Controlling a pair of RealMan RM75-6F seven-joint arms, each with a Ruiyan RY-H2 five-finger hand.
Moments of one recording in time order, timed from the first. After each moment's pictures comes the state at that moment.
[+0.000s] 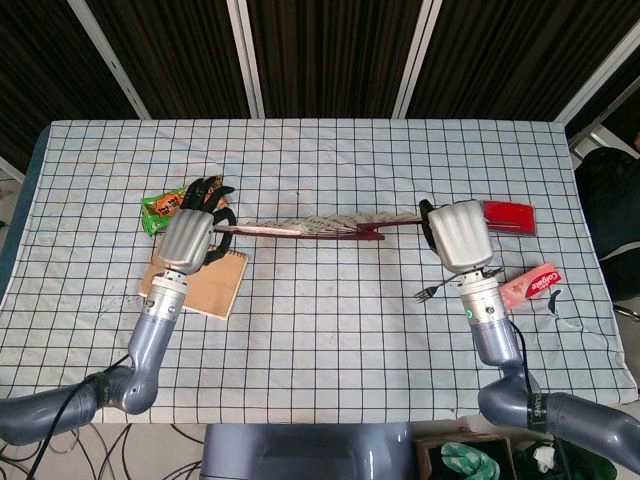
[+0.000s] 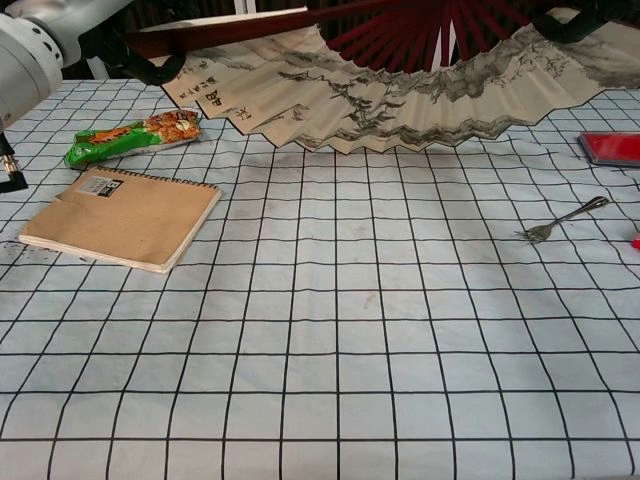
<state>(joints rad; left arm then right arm) -0.75 -1.59 -0.30 -1.44 1.15 1.21 0.28 0.71 -1.42 0.27 -1.49 -1.20 1.33 -0.61</state>
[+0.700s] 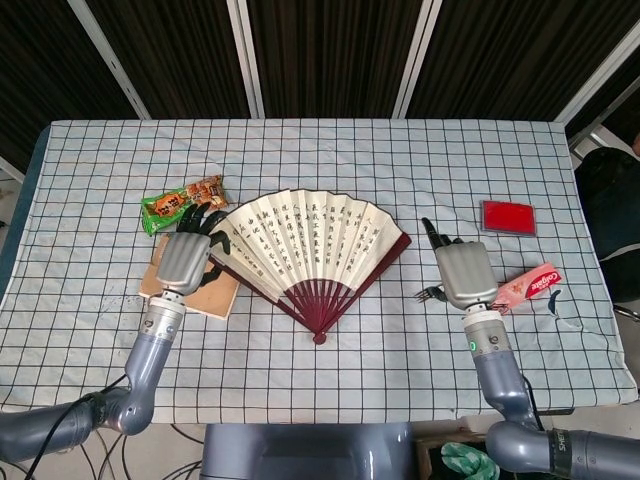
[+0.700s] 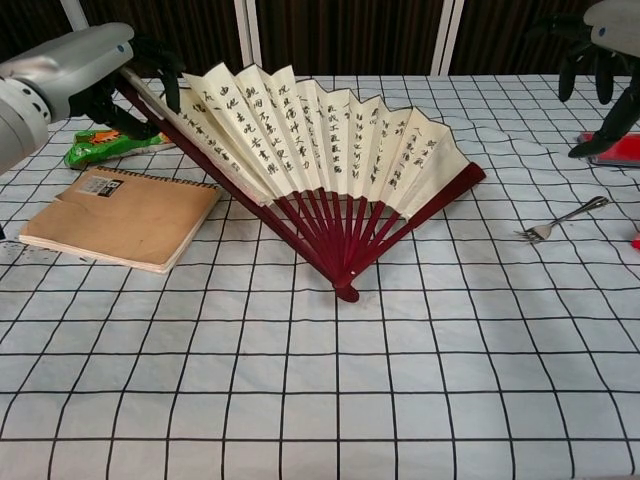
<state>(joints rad) -0.68 -1.59 -0.22 -1.50 1.13 1.22 0.35 0.65 -1.29 0.25 -1.92 -0.85 1.29 -0.85</state>
